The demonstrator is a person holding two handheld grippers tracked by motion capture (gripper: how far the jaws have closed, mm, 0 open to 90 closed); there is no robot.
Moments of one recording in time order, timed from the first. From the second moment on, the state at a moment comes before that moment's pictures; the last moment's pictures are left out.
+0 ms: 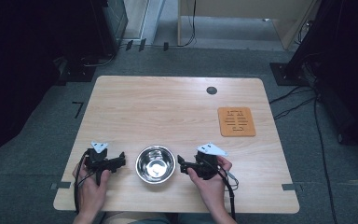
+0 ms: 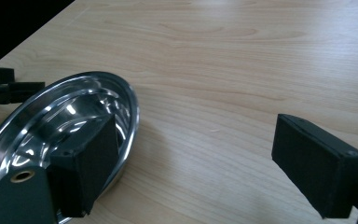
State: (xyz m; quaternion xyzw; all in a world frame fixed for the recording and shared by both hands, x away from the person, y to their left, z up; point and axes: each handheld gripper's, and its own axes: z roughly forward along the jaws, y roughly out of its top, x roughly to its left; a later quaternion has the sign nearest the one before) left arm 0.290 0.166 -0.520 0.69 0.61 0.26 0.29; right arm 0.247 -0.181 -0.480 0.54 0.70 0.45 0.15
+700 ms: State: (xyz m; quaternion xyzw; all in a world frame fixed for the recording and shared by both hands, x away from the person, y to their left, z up) left arm 0.290 0.166 -0.520 0.69 0.61 0.26 0.29; right arm 0.255 -0.156 -0.498 0.53 0.71 0.46 0.07
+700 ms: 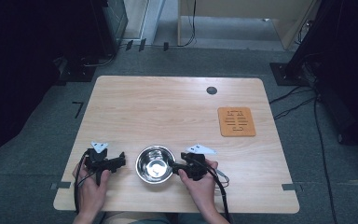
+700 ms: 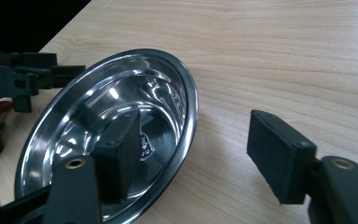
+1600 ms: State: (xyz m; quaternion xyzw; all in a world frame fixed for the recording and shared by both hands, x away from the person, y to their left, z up) left arm 0.290 0.166 -0.520 0.69 0.61 0.26 0.29; right arm 0.257 -0.151 -0.505 0.52 0.73 0.44 0.03
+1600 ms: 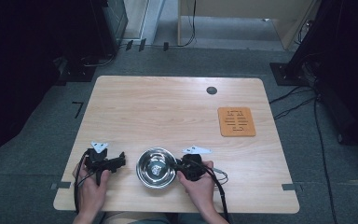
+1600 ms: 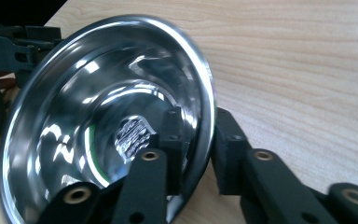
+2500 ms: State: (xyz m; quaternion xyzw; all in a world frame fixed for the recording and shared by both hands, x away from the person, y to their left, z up) left arm 0.290 0.166 -0.520 0.69 0.61 0.26 0.29; right arm 0.257 -0.181 -0.498 0.55 0.68 0.48 -0.01
